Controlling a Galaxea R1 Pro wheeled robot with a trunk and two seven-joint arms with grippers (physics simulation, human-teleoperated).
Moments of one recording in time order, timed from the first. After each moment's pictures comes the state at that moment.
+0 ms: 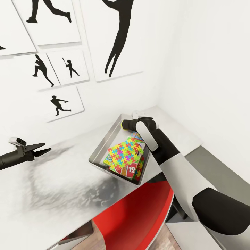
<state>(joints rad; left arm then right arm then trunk) -0.85 0.63 0.18 -0.69 0.39 0.85 -1.57 -1.18 0.17 0.43 -0.99 -0.72 0.75 -0.46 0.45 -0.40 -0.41</state>
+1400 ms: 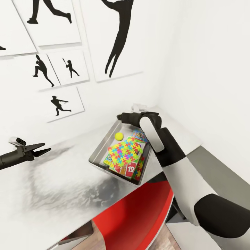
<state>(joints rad) -0.85 0.63 0.18 -0.69 0.39 0.85 -1.57 -1.14 0.17 0.39 -1.22 -0.72 0.83 -0.46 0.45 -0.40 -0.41</state>
